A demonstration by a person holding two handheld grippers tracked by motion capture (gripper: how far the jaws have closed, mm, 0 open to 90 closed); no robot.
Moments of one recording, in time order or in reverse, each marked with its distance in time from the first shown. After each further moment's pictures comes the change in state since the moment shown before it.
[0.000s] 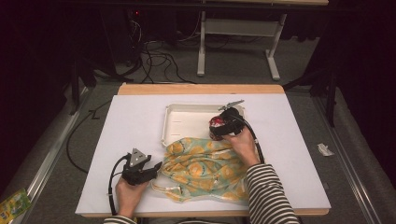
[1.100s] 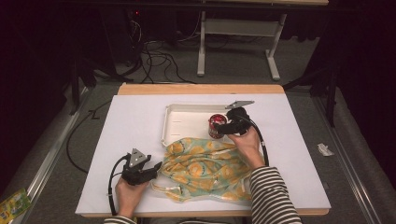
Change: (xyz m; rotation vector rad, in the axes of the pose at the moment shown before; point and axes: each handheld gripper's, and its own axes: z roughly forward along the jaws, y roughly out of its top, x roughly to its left) left arm 0.000 0.000 -0.001 -0.012 -0.002 0.000; right arm -0.004 -0.006 -0.030 -0.150 0.005 0.002
